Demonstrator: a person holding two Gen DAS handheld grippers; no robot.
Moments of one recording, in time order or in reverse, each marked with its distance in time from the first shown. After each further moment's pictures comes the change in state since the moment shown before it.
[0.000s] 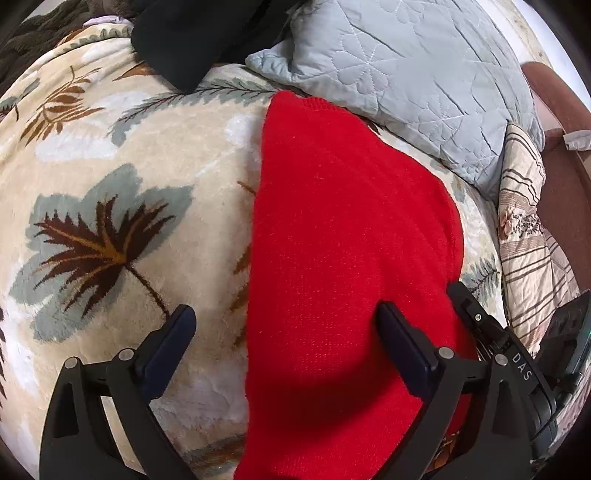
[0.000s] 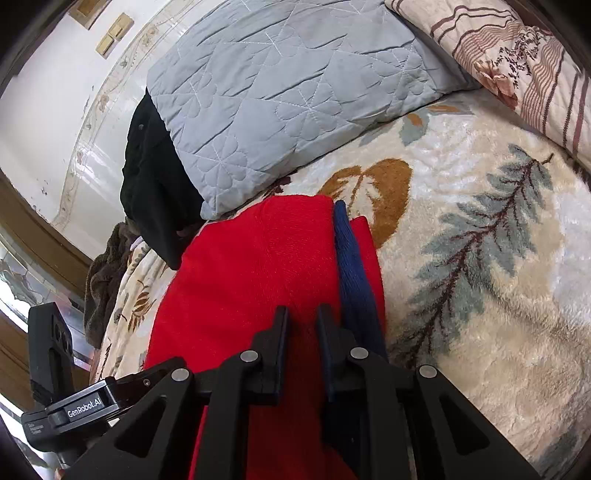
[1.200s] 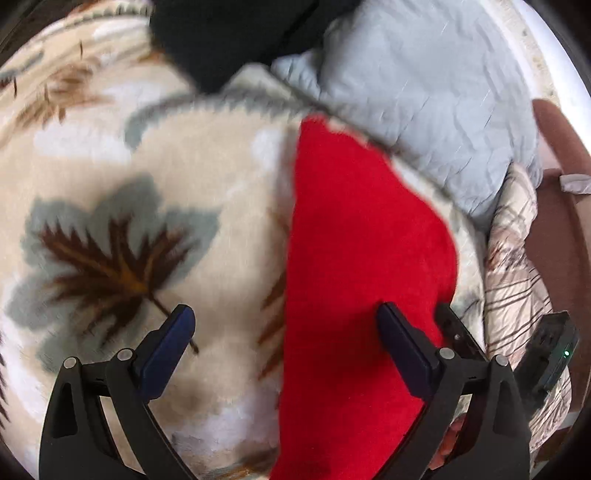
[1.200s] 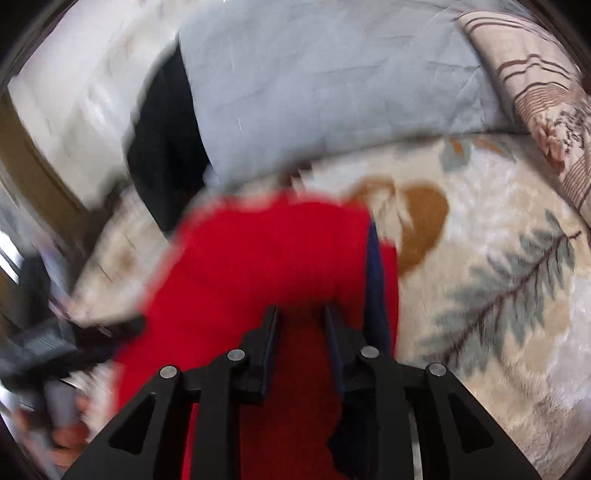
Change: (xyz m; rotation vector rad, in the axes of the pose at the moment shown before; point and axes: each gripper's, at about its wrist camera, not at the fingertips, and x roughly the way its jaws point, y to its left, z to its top) left arm 0.004 0.041 0.019 -0.098 0.047 -0.085; right arm 0.028 0.038 0.010 -0.273 0.068 -0.123
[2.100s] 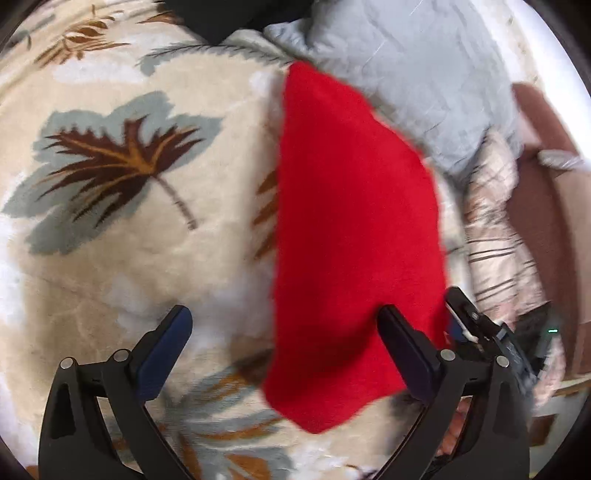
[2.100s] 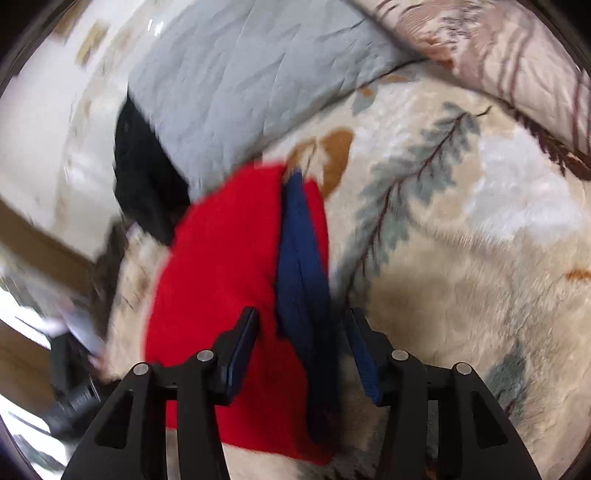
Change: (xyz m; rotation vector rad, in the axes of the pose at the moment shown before) left arm -0.021 0.001 -0.054 -0.002 0.065 -0.129; right arm -0.058 -0.071 -0.044 0.417 -0.045 0.137
